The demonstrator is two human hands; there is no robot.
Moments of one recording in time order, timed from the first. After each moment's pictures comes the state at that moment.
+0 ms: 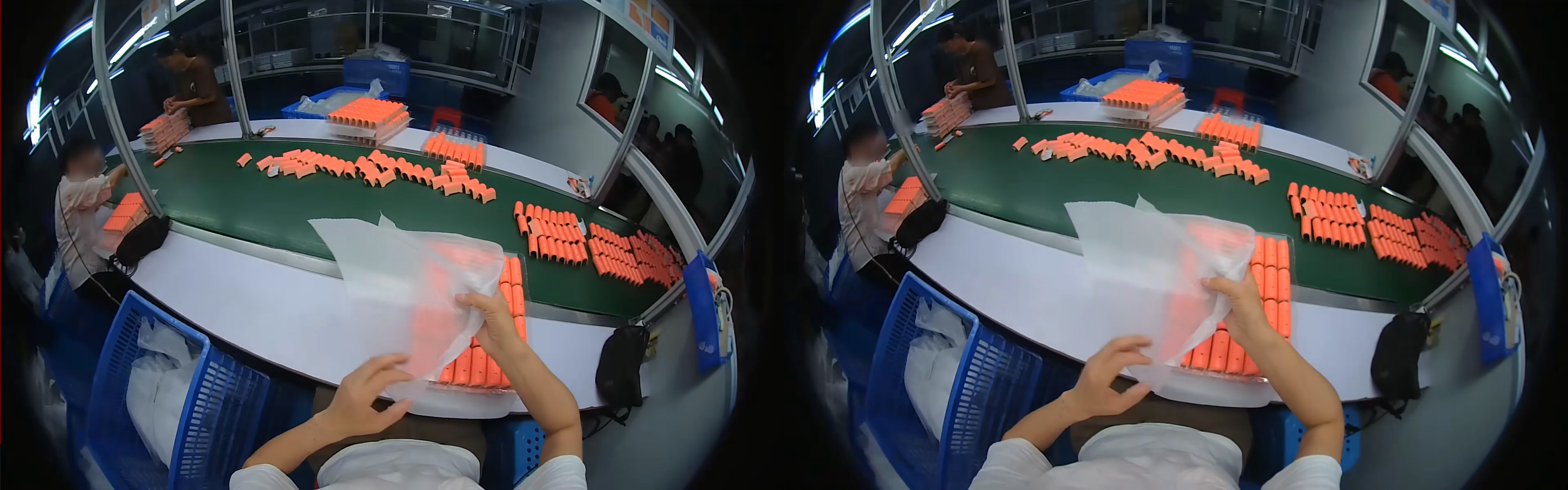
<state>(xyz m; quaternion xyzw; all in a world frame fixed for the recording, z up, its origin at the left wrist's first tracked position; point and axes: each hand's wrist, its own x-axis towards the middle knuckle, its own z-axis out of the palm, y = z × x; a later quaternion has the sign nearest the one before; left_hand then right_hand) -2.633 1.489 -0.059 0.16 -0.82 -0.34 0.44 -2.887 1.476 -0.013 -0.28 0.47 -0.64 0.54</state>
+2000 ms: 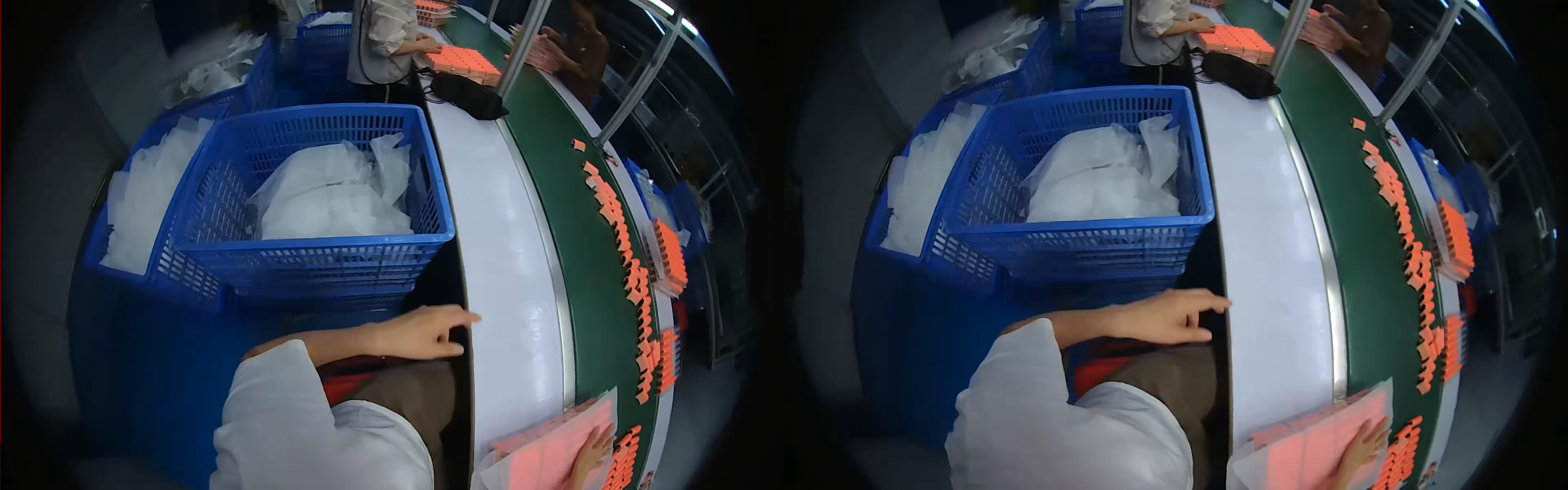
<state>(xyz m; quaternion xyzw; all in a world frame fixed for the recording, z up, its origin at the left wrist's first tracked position) -2.491 1.521 -0.094 0.52 -0.63 -0.41 0.42 -3.085 1.371 -0.133 -0.56 0.83 0.00 -0.06</state>
